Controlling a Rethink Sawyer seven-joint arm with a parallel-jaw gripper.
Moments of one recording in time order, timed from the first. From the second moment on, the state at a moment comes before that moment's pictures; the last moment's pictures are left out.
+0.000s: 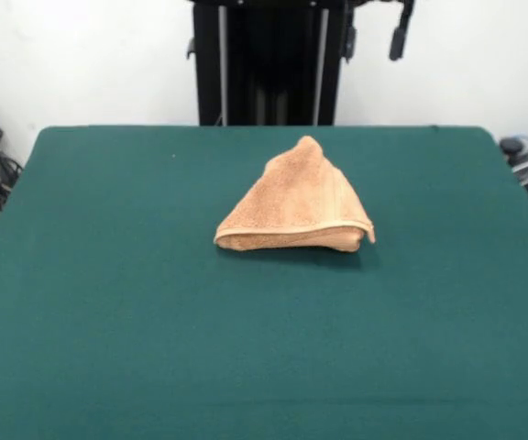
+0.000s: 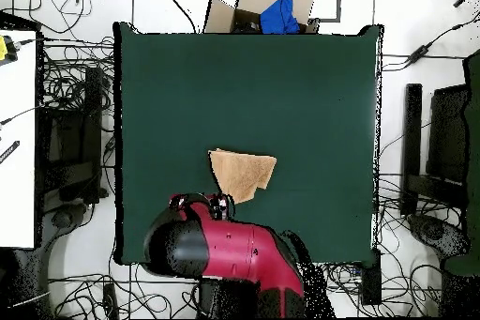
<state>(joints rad) -0.11 -1.08 -0.01 2.14 -0.01 0.40 1.57</state>
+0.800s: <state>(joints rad) -0.19 -1.14 0.00 2.15 -0.01 0.40 1.57</state>
